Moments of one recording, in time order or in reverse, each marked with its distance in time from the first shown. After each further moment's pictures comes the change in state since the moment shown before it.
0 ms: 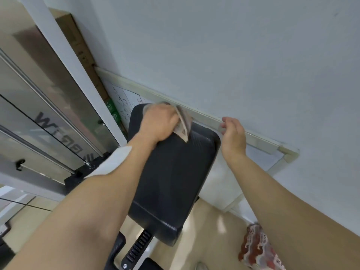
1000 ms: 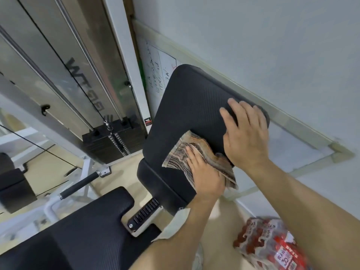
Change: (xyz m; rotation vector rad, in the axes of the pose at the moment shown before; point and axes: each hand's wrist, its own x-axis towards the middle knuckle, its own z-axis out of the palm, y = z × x) left_hand -0.182 0.136 0.118 -0.722 -0.036 -0.829; right_hand -0.050 0.053 0.032 -1.178 -0.056 -1.254
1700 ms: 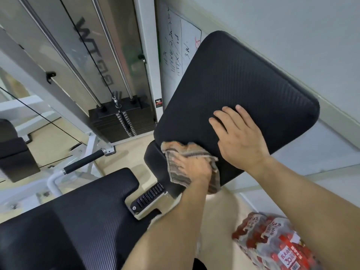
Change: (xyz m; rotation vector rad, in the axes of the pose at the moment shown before) left_hand 0.040 -0.068 -0.011 -0.517 0.225 -0.792; right_hand -0.012 -0.051 0.053 -0.099 -0.181 -0.416
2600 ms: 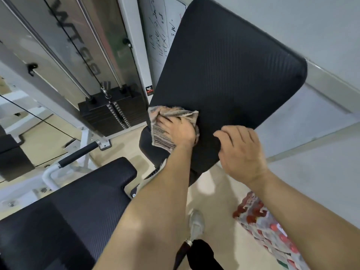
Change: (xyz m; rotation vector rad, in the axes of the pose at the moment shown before) left_hand 0.040 0.022 -0.008 0.316 0.011 0.279; right_hand -0.091 -0.045 0.003 0.197 0.153 0.170
